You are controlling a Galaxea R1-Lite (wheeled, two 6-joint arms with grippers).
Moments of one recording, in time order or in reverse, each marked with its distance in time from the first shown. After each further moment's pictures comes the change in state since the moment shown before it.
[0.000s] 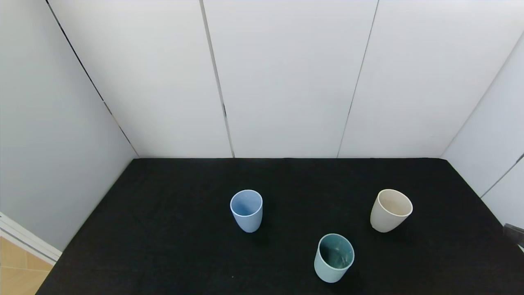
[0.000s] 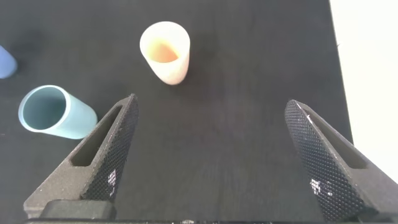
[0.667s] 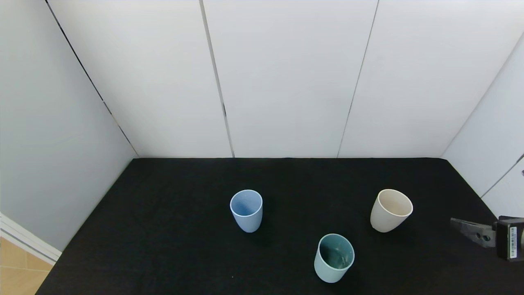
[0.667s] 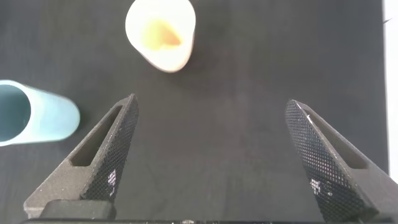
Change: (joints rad) left arm 0.000 0.000 0.000 0.000 0.000 0.000; right arm 0.027 0.305 0.019 -0.157 -0.003 0.002
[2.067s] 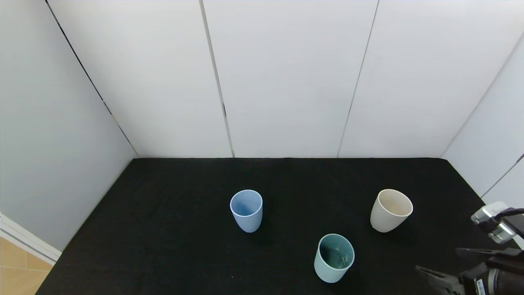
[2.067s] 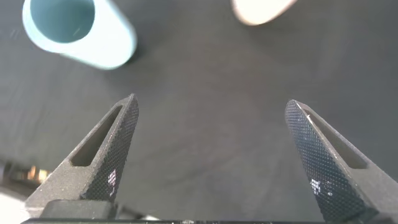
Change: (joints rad) left arm 0.000 0.000 0.000 0.000 0.000 0.000; right arm 0.296 0.016 0.163 -0.067 -0.007 -0.006
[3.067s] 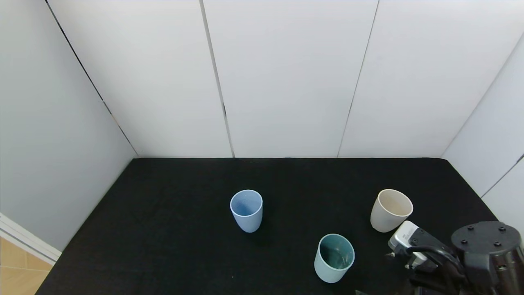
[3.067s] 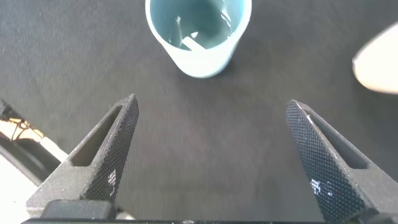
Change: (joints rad) left arm 0.000 0.000 0.000 0.000 0.000 0.000; right arm 0.289 0.306 0.039 -0.345 -0.003 -0.084
